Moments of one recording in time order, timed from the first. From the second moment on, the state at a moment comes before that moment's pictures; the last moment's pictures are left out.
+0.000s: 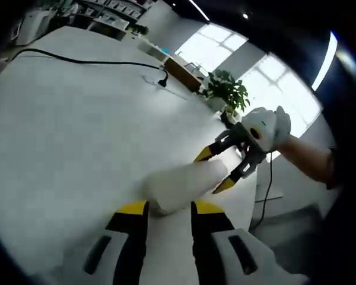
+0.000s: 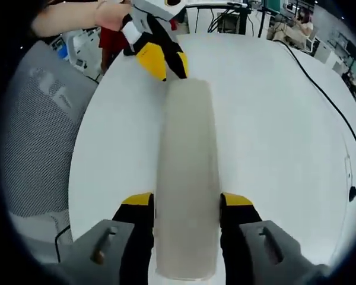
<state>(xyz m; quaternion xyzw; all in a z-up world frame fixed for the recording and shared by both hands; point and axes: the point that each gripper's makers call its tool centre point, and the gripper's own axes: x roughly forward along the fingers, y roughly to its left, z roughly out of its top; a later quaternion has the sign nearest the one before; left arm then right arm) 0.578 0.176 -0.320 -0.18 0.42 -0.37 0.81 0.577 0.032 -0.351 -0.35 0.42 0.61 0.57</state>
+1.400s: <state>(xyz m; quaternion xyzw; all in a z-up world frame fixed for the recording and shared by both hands) 0.596 0.152 -0.330 0.12 0.45 -0.40 0.79 0.573 -0.042 -0.333 -0.36 0.52 0.46 0.63</state>
